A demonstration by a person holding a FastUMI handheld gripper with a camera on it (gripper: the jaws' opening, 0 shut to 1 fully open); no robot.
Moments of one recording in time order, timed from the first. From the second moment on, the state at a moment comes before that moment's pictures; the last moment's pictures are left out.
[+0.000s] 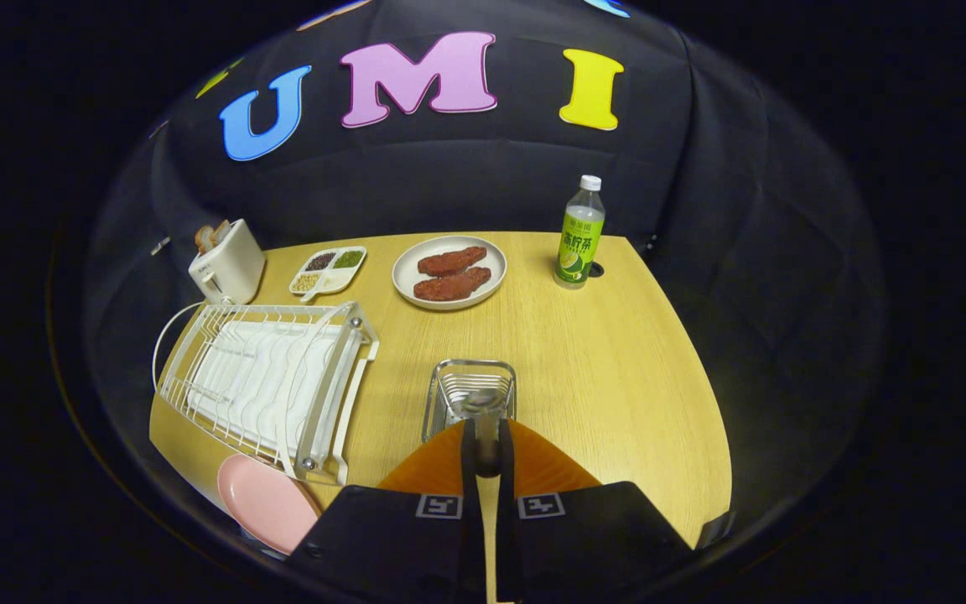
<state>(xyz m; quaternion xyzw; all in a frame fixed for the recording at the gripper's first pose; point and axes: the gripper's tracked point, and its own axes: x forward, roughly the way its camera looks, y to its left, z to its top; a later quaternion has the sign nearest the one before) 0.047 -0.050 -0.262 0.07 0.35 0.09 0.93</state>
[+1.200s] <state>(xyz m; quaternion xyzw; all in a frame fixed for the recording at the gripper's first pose) -0.046 0.065 -0.092 0.04 0.26 0.27 0.92</state>
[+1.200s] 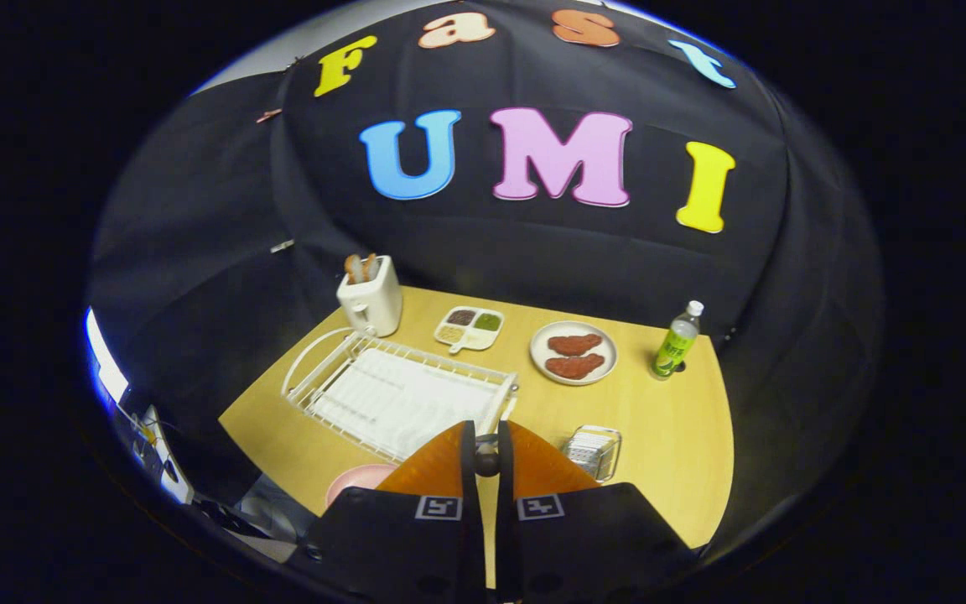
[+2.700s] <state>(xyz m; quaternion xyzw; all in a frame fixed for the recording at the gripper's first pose) -0.145 0.202 -0.282 0.02 0.36 0.41 0.83</state>
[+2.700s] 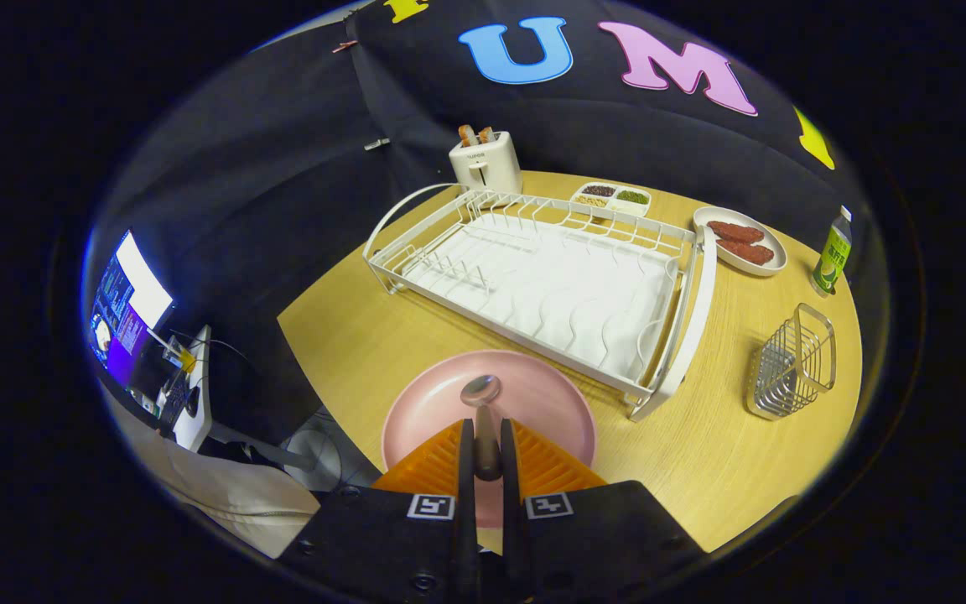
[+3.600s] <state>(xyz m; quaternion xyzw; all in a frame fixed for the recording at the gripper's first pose) -0.144 0.187 -0.240 0.02 0.33 0.38 0.87</state>
